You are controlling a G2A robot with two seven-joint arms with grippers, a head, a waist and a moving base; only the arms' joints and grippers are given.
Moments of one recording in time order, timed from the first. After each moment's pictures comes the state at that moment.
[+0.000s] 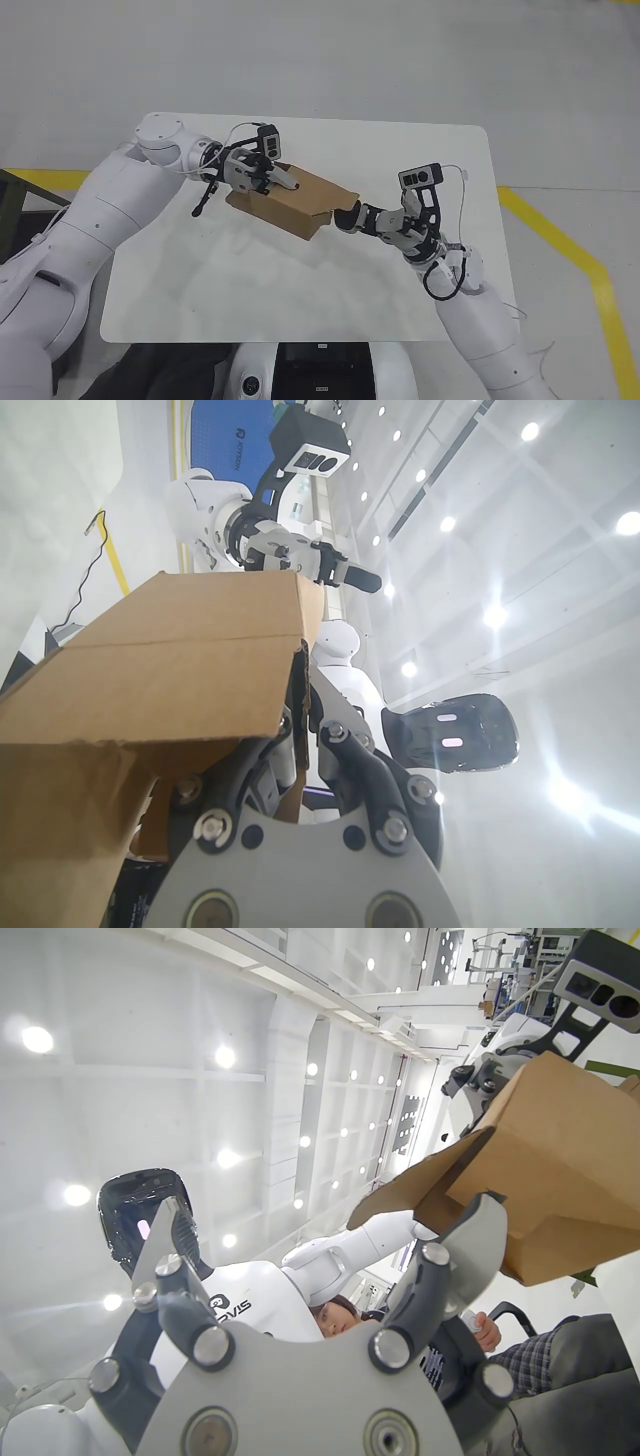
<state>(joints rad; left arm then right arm) 0.48 -0.86 -0.55 -1.15 -1.15 0.12 -1.54 -1.32 -1.31 1.15 -1.62 0.91 -0.42 1.02</state>
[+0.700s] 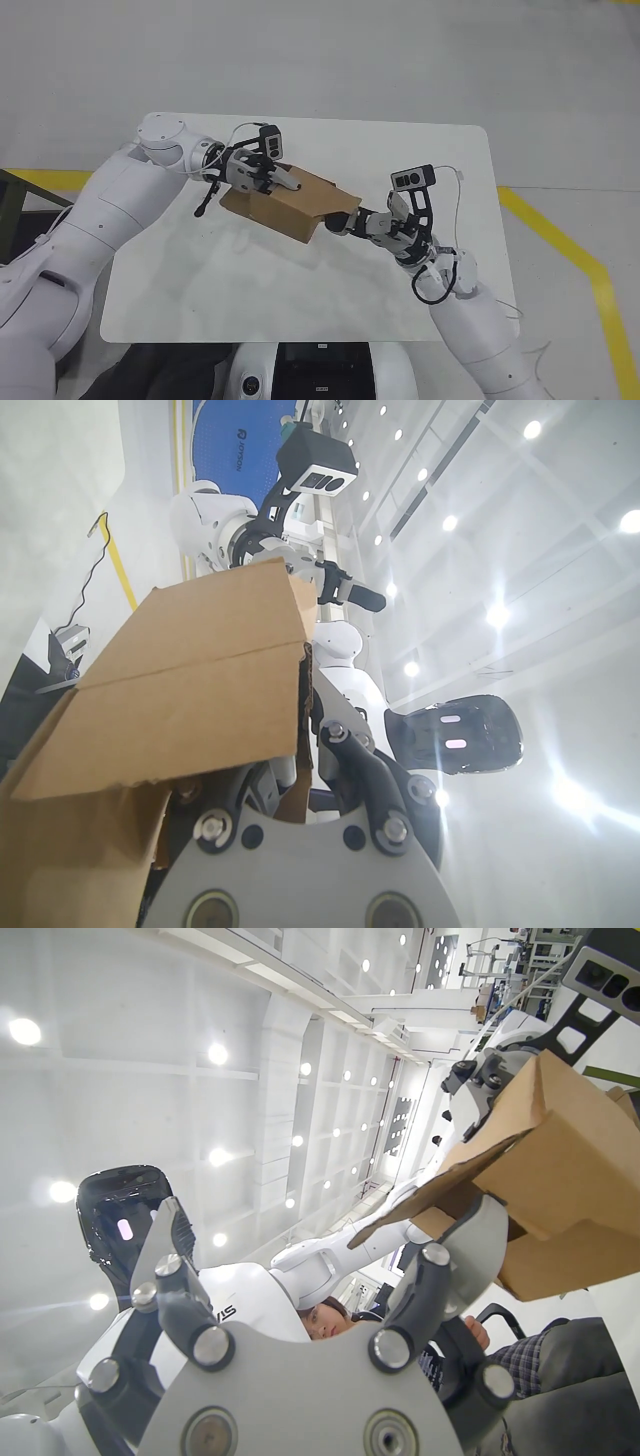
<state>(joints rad) 0.49 -0.88 -0.57 -1.15 -1.13 0.12 -1.54 -1.32 -1.32 1.11 -1.65 0.84 -0.44 0.95</state>
